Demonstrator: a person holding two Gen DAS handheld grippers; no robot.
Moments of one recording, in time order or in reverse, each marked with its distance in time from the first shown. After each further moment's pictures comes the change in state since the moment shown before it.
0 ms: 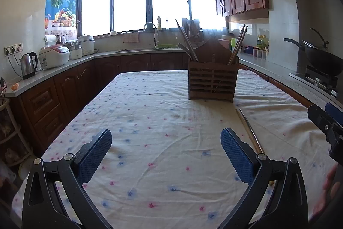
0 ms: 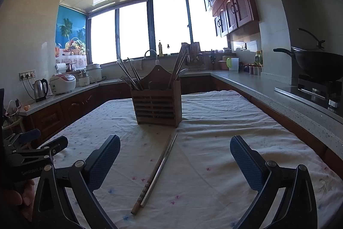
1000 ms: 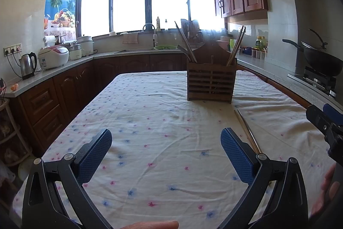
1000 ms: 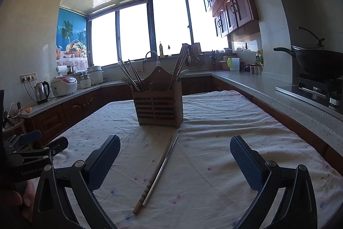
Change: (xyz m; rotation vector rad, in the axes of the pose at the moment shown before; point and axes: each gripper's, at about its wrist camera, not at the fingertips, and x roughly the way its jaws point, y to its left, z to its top) left arm -0.006 0.001 0.000 -0.001 -0.005 -0.007; right arm -0.001 0.001 0.000 0.011 -0.005 0.010
